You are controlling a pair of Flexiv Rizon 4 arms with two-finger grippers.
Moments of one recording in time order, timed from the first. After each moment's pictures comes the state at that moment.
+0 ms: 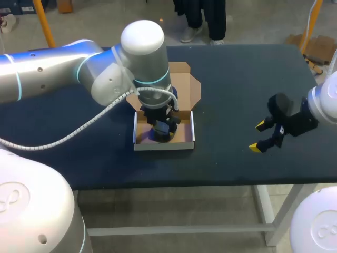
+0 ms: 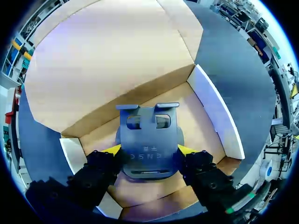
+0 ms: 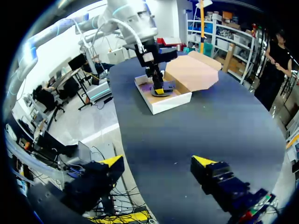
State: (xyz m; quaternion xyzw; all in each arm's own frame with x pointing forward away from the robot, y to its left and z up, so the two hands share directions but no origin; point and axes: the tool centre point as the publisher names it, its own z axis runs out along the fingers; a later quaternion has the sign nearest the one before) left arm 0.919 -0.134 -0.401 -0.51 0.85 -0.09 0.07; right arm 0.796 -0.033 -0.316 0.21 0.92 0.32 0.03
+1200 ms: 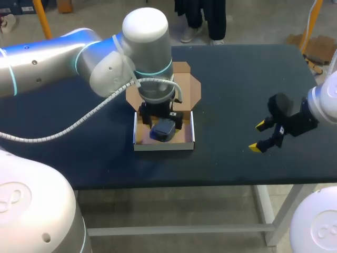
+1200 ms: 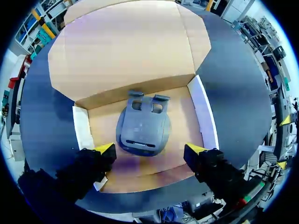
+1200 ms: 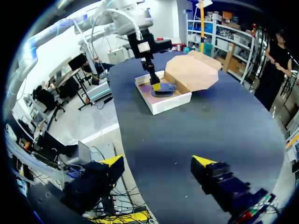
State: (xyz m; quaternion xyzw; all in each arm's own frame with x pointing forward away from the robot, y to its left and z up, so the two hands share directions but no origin) left arm 0.893 -0.138 -0.367 -0.62 0.78 -0.08 0.04; right arm 0.797 -0.033 -0.316 0.21 0.92 0.32 0.03
